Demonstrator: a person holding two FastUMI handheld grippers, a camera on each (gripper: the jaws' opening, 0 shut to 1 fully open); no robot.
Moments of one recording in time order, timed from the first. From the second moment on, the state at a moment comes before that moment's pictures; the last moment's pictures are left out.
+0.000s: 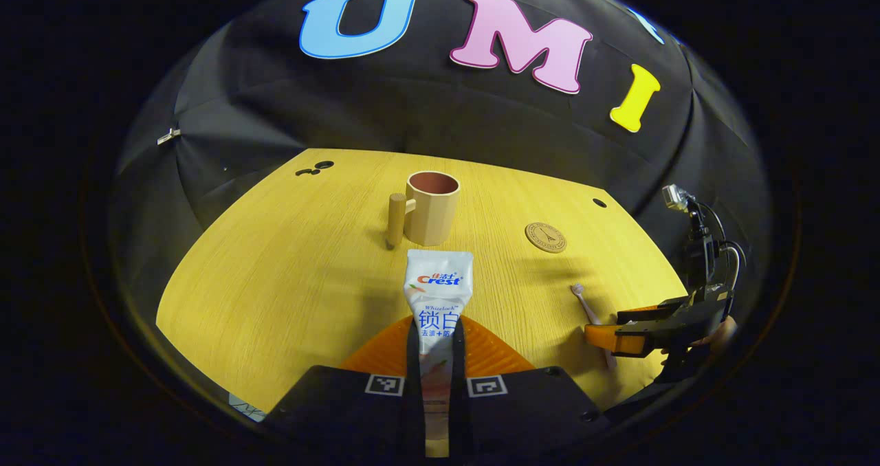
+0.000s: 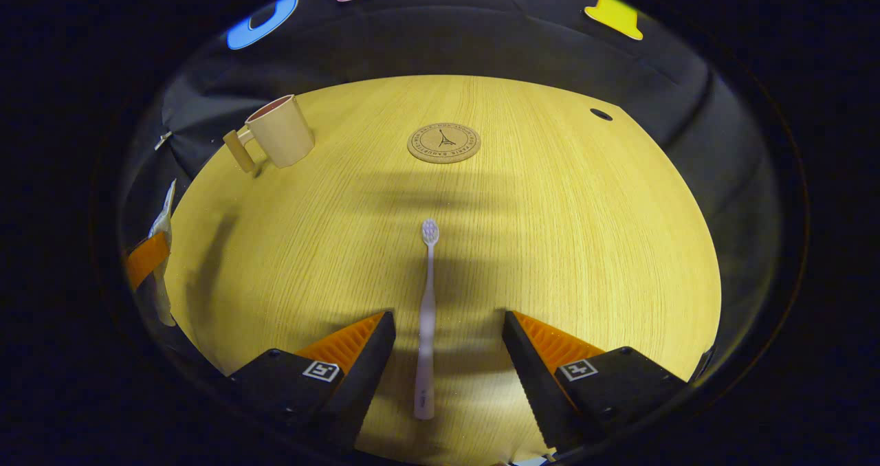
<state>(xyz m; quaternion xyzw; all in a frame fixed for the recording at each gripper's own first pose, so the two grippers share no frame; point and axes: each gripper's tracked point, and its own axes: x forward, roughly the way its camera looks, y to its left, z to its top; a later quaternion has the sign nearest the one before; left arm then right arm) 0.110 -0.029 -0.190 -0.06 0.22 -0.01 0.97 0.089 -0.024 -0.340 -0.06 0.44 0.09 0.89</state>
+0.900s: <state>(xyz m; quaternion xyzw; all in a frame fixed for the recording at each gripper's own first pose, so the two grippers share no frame) 0.091 -0.038 -0.187 -0.08 0.22 -0.05 0.97 0.072 -0.012 -0.340 0.00 0.47 0.13 0.87</state>
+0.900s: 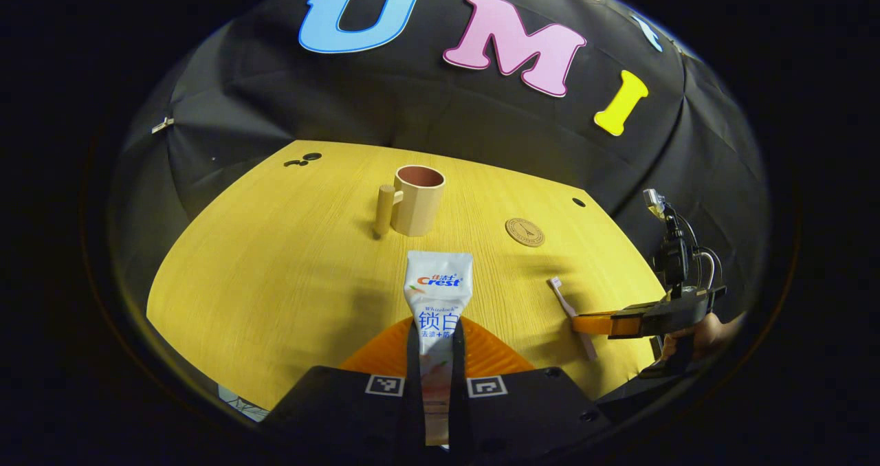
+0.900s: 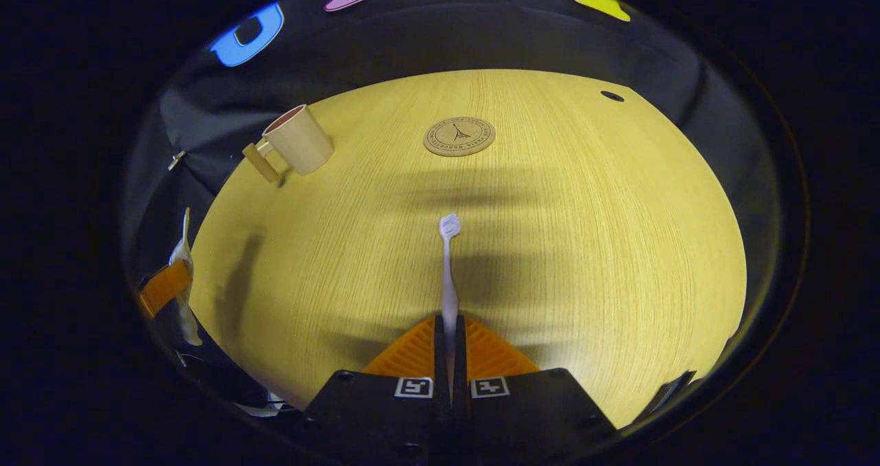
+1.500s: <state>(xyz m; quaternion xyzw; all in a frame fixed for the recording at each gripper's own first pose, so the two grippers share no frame) 0.159 -0.029 -0.084 -0.12 0.11 -0.06 0.99 0.114 -0.004 -0.257 0.00 0.38 0.16 0.91</state>
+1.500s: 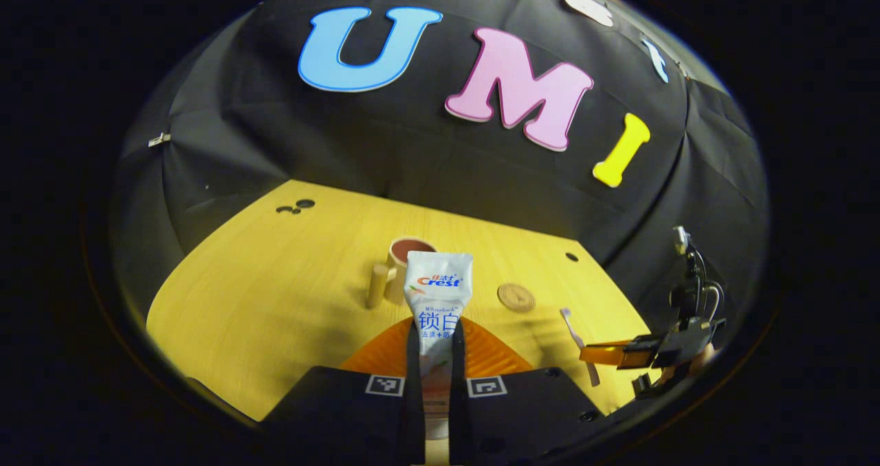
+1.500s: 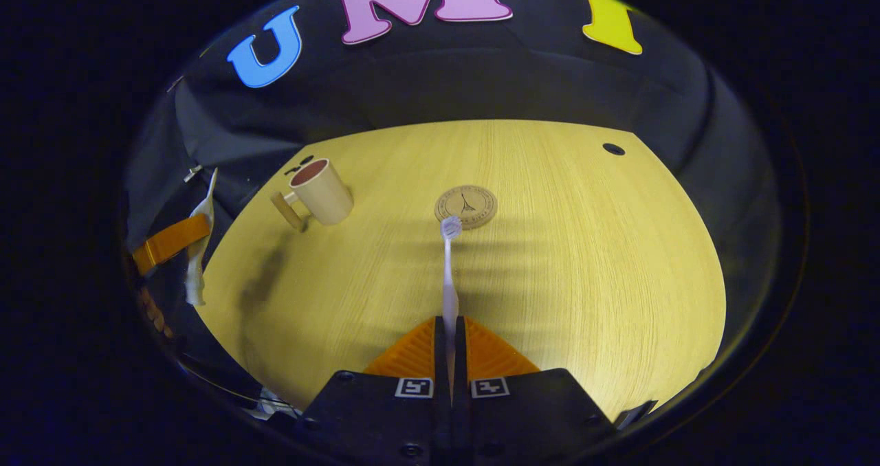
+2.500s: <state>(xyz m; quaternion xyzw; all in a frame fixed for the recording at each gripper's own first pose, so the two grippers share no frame) 0.379 -0.002 -0.009 -0.17 -0.06 -0.02 0.98 0.156 0.007 -0.219 0.02 0.36 0.21 0.91</state>
